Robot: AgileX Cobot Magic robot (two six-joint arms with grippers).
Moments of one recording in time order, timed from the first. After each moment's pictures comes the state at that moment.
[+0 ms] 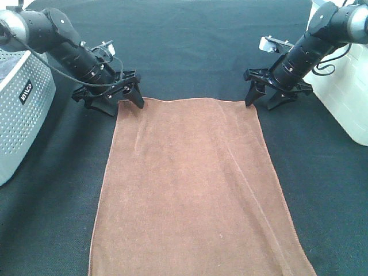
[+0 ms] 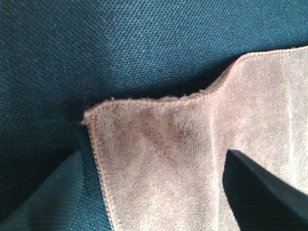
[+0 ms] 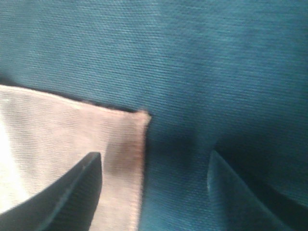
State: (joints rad) left arm -0.18 2.52 -2.03 -0.52 0.91 0.15; right arm 0.06 2.48 -1.96 0.39 0.89 -0.26
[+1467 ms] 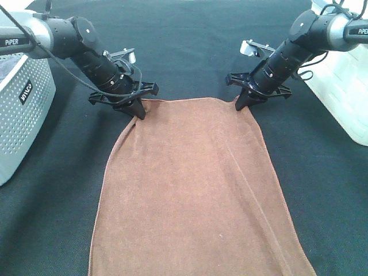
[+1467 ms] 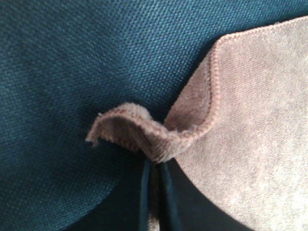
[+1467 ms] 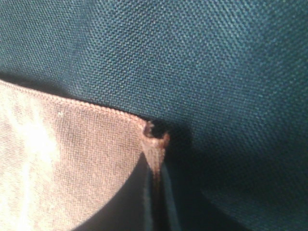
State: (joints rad) left arm -0.26 2.55 -2.05 -0.43 0.88 0.15; right arm 0.12 2.52 -1.97 0.44 0.84 -0.31
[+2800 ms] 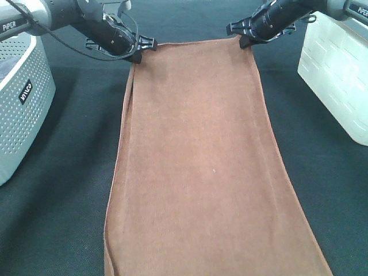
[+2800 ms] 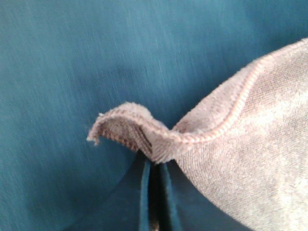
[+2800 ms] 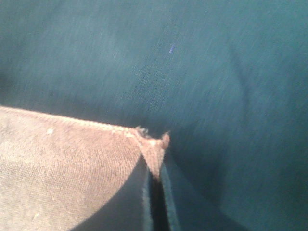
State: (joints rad) left arm -0.27 2.56 -2.30 -0.23 0.63 0.10; right arm 0.13 2.55 -2.35 0.29 0.65 -0.31
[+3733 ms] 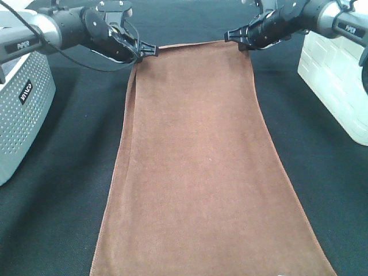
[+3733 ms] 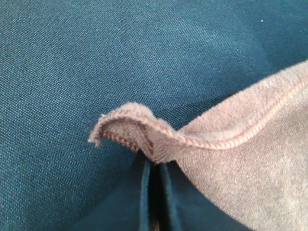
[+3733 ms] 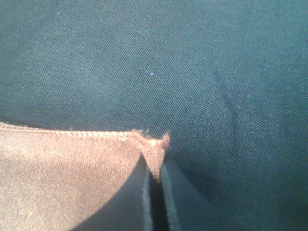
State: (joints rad) left arm -0.27 2.64 -2.30 -0.23 0.40 0.13; right arm 0.13 2.63 -2.35 0.31 0.48 -0.33
